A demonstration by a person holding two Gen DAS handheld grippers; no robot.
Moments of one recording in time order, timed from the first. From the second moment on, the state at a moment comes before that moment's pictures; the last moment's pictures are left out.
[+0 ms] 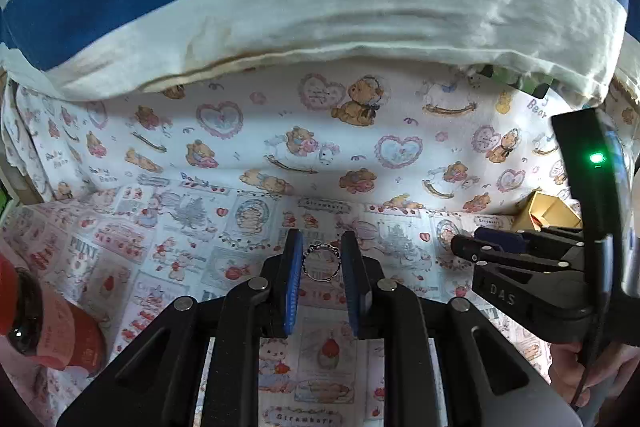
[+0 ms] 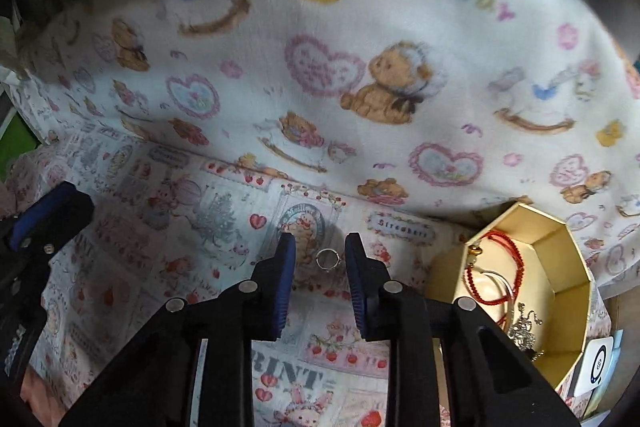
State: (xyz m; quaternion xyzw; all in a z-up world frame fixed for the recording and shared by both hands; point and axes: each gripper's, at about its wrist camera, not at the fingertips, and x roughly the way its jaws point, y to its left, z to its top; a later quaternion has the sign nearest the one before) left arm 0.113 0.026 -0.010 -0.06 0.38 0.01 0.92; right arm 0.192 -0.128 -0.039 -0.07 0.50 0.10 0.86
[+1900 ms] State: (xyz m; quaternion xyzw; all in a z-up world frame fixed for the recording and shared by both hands) left arm 0.041 -0.082 0.069 0.00 0.21 -0.13 0.97; right arm 0.033 -0.268 0.064 0.07 0.17 0.15 0.97
